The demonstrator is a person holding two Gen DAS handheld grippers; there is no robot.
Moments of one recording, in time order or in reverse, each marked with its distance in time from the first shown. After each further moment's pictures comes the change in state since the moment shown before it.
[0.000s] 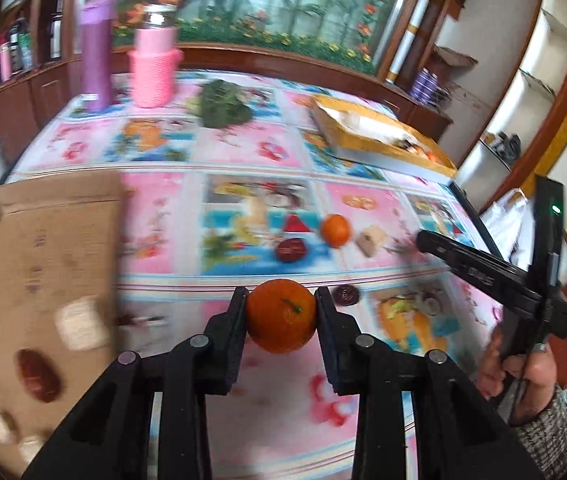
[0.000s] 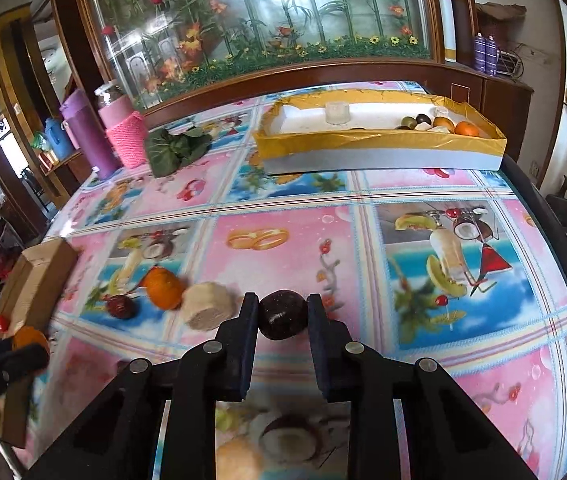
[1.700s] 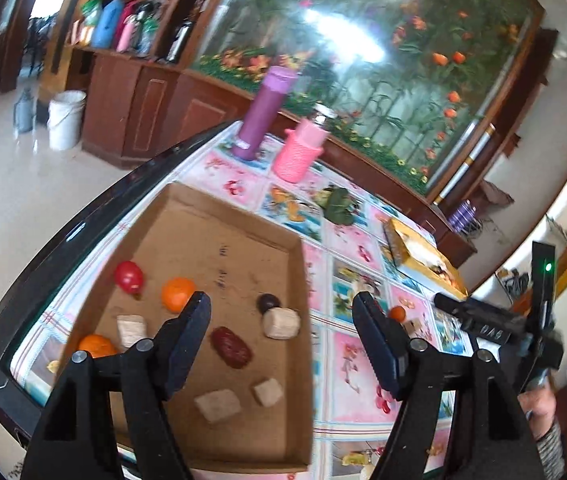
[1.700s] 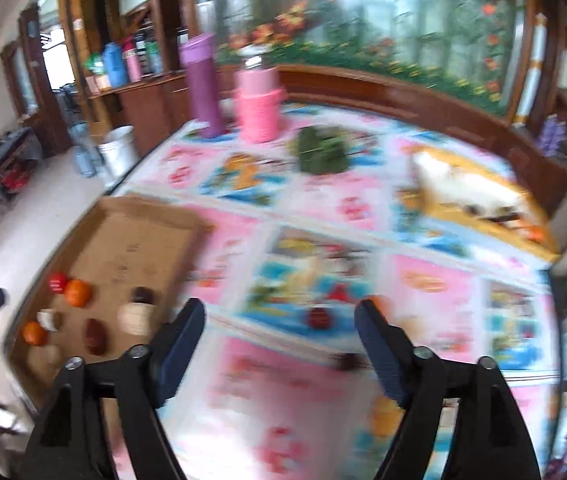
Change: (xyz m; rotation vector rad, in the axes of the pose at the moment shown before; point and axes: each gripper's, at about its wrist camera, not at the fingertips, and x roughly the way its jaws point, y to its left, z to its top) left arm -0.141 0.127 -0.038 -0.335 -0.278 0.019; right arm -0.044 0.184 0.031 -0.295 0.068 -0.074
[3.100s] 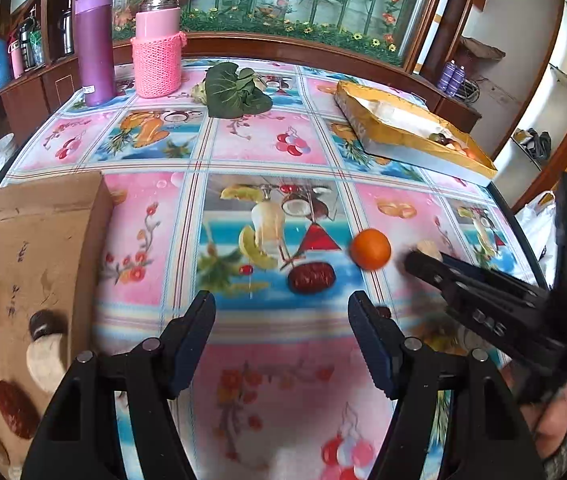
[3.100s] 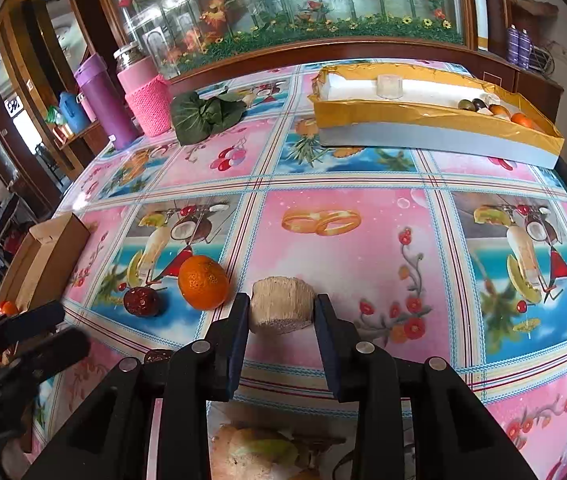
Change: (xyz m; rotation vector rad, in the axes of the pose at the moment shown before) left arm 0.206 -0.148 -0.048 0.340 0.305 0.061; right arm 0.098 -0.132 -0.066 0.259 0.013 0.136
